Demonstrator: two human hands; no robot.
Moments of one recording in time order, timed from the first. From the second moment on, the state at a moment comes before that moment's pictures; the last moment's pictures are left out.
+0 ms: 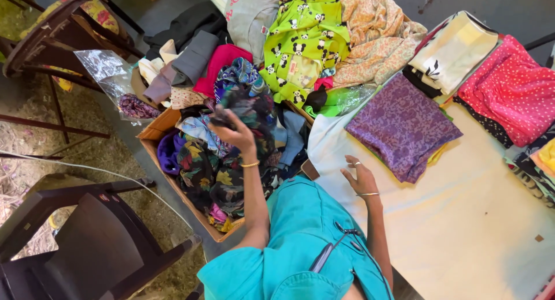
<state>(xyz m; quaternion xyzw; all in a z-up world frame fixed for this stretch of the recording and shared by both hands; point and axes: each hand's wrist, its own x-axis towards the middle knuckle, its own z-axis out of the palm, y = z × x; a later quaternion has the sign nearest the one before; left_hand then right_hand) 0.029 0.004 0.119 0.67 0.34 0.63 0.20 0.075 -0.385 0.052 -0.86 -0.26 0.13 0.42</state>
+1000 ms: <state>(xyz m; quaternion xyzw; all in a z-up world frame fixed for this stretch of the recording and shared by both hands) 0.100 0.071 -0.037 0.88 0.39 0.13 0.23 0.075 -0.414 0.040 -0.88 -0.20 0.08 0.41</state>
